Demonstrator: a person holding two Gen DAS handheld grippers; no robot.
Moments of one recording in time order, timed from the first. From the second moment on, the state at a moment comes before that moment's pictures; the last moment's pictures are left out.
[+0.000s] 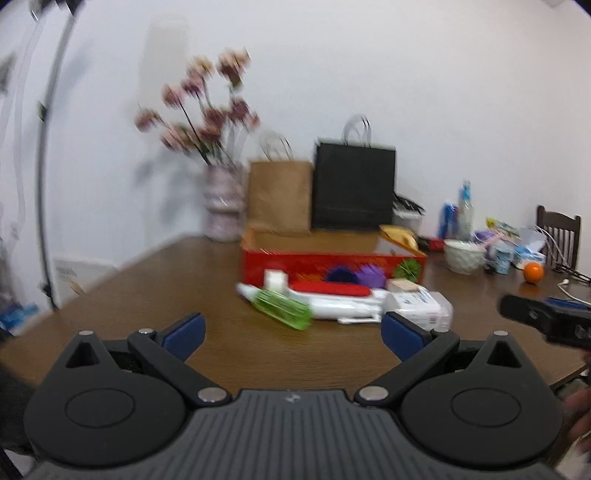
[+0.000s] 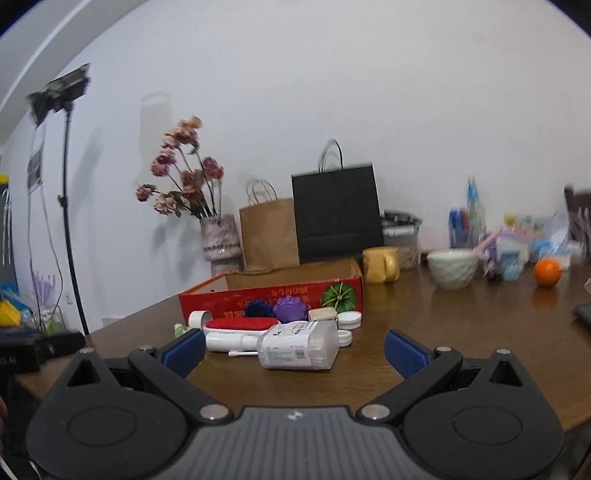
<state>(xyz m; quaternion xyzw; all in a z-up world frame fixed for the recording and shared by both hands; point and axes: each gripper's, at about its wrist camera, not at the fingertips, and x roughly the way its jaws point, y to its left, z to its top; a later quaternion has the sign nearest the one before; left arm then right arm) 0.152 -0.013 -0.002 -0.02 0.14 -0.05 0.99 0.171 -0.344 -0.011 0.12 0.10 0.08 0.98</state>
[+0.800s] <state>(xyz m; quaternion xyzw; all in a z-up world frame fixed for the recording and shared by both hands) 0.337 -0.094 -0.027 -0.13 0.32 -0.23 0.91 0.333 -0.375 -0.031 0.20 0.28 0.14 0.93</state>
